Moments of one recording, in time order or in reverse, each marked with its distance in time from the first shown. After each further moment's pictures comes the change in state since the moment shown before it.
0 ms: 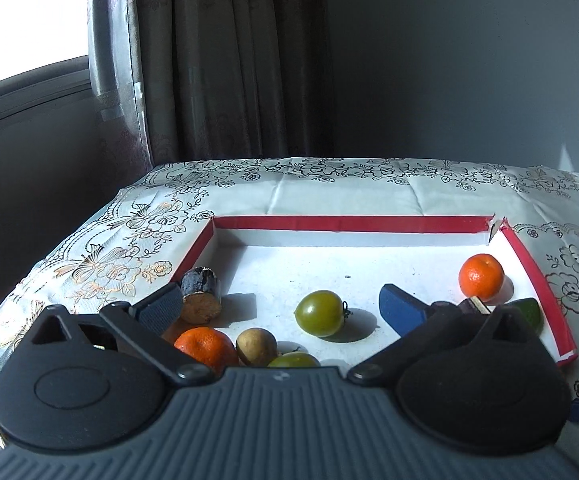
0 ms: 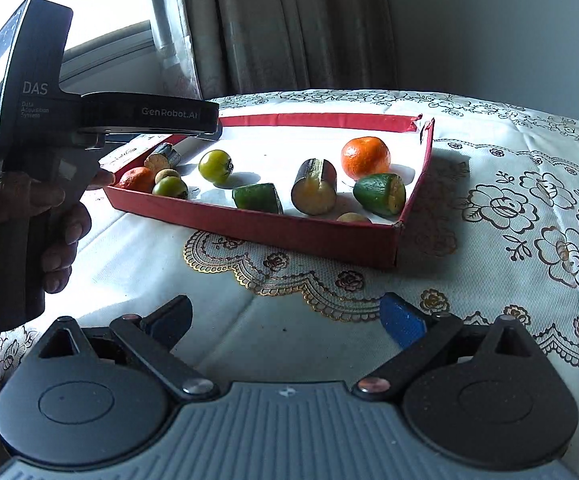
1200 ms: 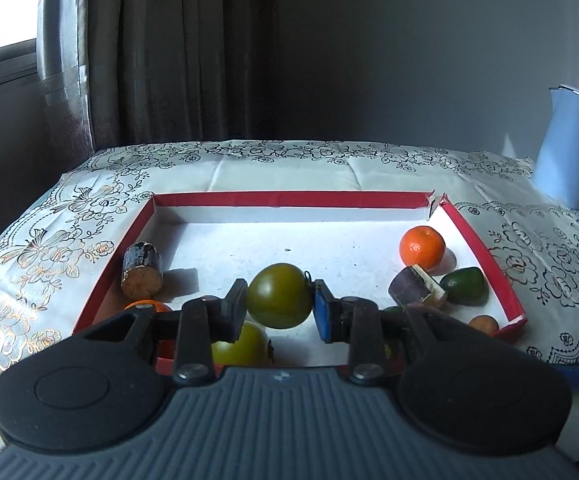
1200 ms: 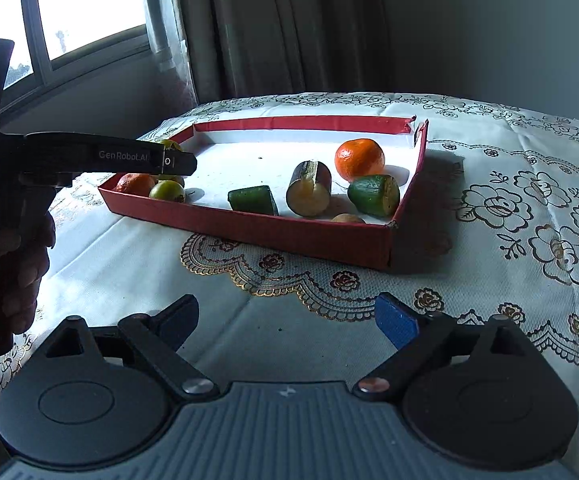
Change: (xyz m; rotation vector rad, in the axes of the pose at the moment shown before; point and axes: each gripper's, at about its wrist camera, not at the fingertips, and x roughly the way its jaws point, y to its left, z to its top) left arm 0.003 -0.005 -0.011 0.019 0.032 -0.196; right arm -0.002 0.000 -0.001 0.006 -0.009 -0.011
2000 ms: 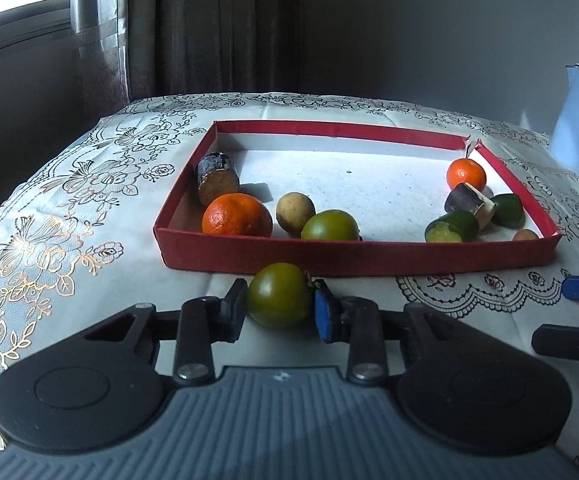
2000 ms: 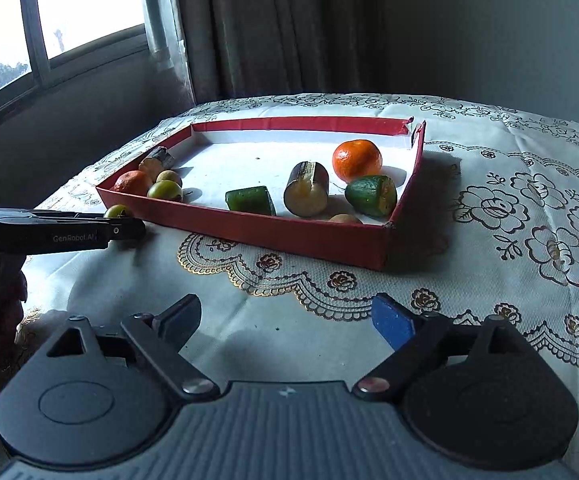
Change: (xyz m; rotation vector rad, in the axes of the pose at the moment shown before) left arm -0.023 0.051 -0.054 -0.031 0.081 0.026; right arm -0.001 -0.001 0.000 -0.004 0.000 -0.007
